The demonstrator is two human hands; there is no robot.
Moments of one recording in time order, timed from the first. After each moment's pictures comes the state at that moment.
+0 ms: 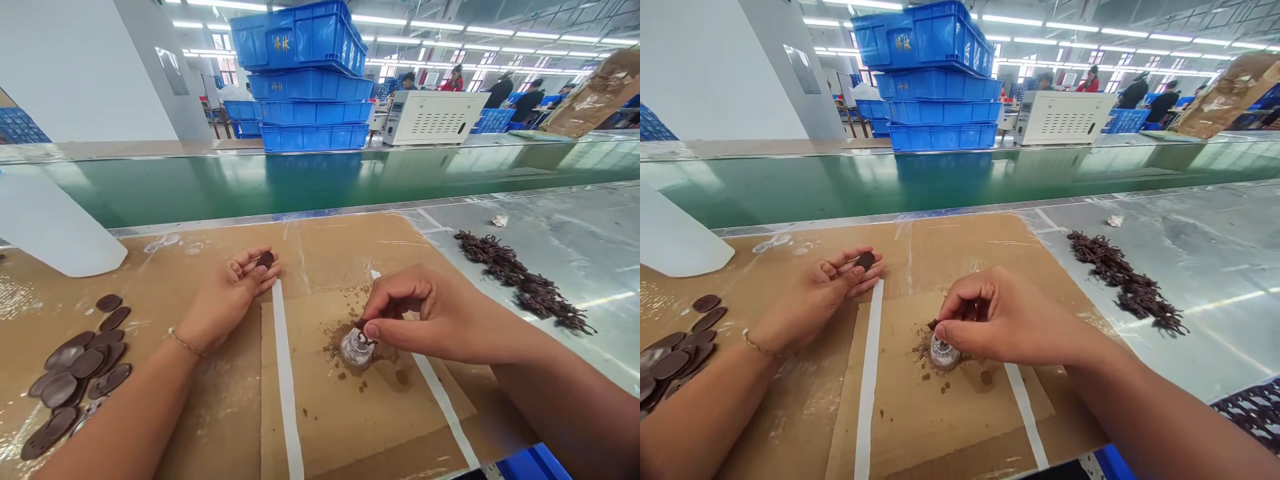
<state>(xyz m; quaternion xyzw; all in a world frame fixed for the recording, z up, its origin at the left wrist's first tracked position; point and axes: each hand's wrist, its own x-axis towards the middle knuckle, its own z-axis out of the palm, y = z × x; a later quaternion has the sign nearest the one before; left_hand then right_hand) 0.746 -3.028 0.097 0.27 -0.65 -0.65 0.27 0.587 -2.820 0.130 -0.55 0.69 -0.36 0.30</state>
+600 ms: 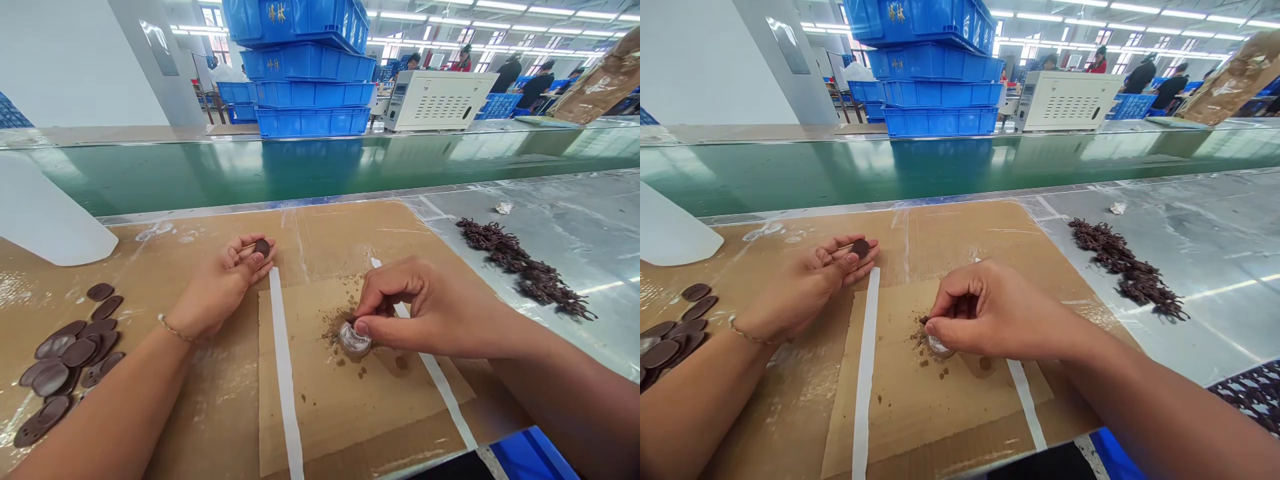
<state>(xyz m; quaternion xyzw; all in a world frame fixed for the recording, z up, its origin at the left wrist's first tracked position) 0.744 -3.029 0.094 0.27 -0.64 -0.66 0.28 0.594 -2.820 0.128 -0.58 0.69 -0.34 0.27</state>
